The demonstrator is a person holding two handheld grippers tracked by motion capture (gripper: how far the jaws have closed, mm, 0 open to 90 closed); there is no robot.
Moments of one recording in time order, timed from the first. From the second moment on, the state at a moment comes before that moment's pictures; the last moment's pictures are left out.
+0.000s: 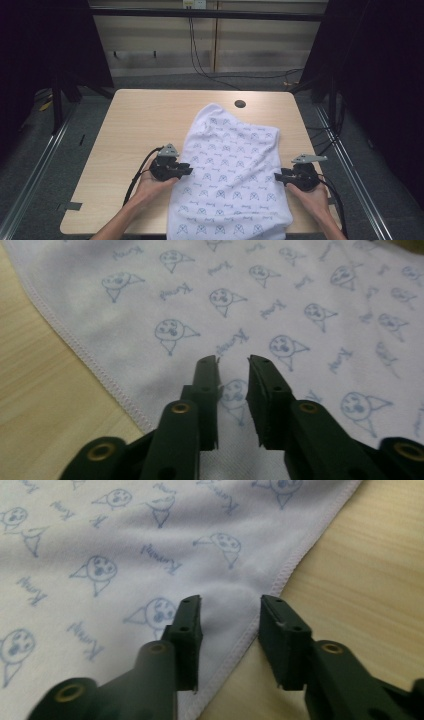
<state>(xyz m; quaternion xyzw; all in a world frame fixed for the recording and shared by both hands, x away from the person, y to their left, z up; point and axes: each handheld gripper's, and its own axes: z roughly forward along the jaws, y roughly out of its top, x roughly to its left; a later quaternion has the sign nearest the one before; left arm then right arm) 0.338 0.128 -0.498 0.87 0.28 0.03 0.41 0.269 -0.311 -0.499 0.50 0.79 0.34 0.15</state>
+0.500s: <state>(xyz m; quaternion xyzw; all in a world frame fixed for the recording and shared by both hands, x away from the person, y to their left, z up) 0.322 0.176 -0.499 0.87 0.32 0.06 0.38 0.283 -0.290 -0.484 0.46 0.78 0.39 0.16</state>
